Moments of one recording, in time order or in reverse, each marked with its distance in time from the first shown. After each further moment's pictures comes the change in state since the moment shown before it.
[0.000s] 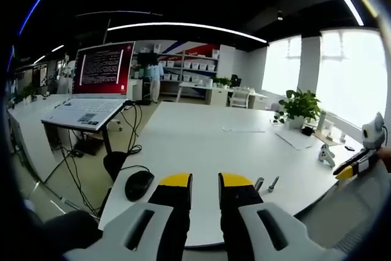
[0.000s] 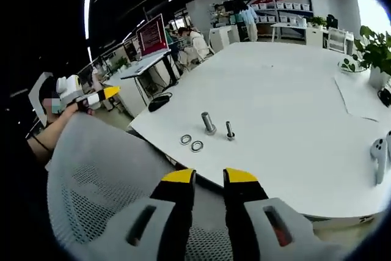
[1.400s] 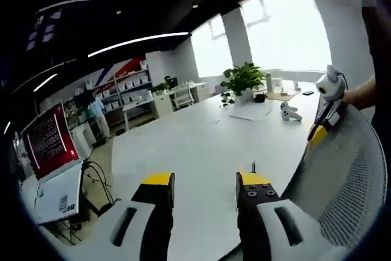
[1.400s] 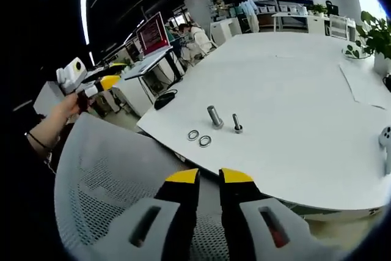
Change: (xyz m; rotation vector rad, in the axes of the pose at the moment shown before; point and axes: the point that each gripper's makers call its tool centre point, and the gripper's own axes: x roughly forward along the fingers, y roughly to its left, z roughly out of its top) left arm 0.019 -0.045 0.022 0.483 0.114 -0.410; right arm 0.001 0.010 -0.005 0.049 0.035 0.063
